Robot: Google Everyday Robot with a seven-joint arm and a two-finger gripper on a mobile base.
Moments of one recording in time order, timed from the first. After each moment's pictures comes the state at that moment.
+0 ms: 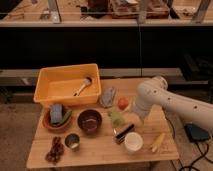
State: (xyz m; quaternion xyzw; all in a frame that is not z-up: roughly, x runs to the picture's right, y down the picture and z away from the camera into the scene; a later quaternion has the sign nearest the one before) arm 0.164 0.159 0.779 -0.25 -0.21 -0.40 0.85
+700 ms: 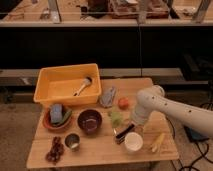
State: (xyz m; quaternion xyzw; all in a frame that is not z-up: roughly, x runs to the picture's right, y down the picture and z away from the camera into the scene) arm 0.155 0.213 0.802 -0.30 -0.25 -0.40 0.83
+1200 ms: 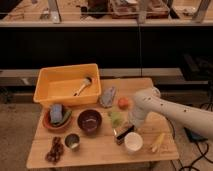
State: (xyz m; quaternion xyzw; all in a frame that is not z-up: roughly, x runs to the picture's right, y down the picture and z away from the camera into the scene) arm 0.141 0.225 0.810 -0.31 -0.27 -0.40 0.82
